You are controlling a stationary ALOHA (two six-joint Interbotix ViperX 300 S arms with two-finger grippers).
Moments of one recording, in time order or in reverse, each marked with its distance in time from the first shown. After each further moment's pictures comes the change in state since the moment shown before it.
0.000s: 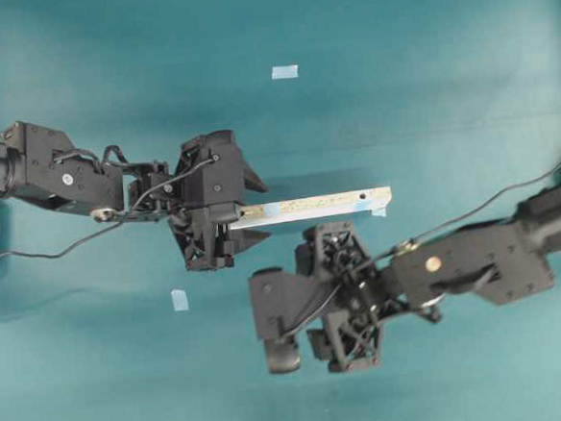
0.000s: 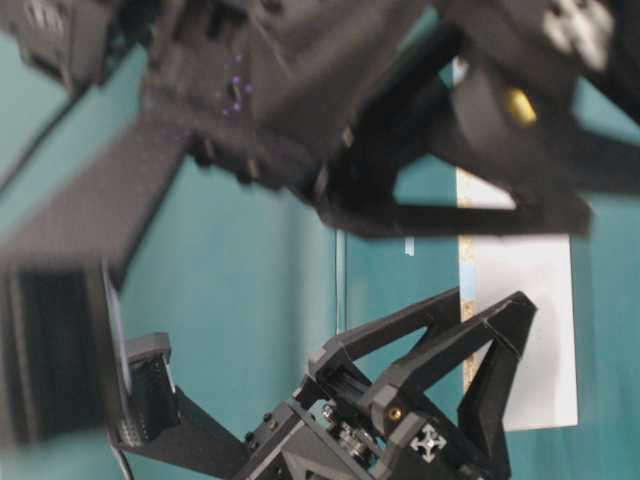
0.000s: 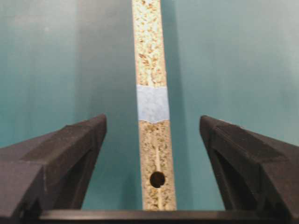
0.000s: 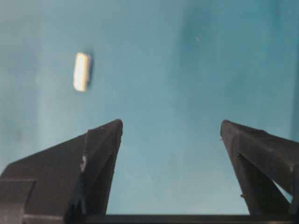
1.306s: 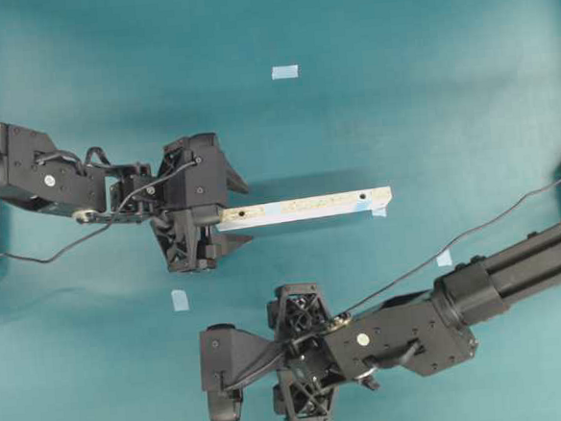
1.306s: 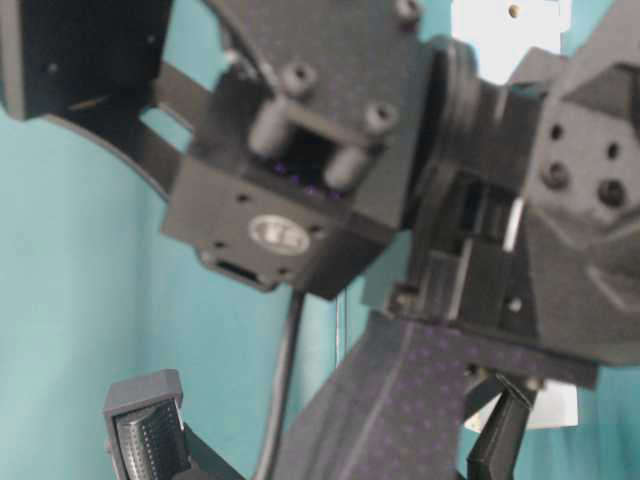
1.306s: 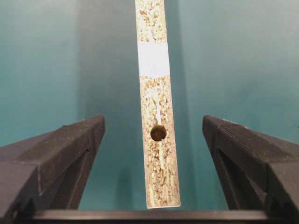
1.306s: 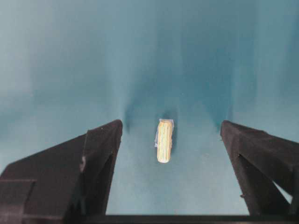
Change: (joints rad) left arm -0.002 -0.040 0.066 0.000 0.002 -0.003; right arm 0.074 0.238 -0.252 0.017 0.137 0.172
